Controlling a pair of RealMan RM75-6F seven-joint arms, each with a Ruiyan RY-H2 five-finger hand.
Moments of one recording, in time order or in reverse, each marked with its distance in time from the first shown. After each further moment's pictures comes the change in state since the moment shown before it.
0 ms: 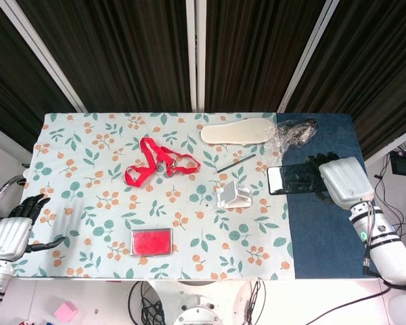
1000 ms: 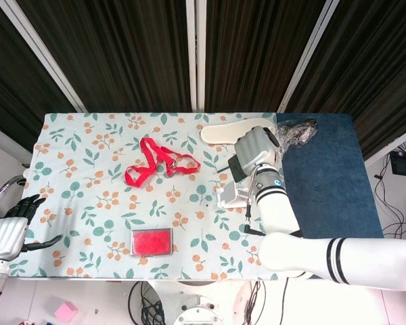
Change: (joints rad) left arm 0.000 -0.001 -0.002 0.030 -0.022 -0.030 -0.045; right arm 1.056 -0.331 -0.098 0.143 1.277 0.147 -0.964
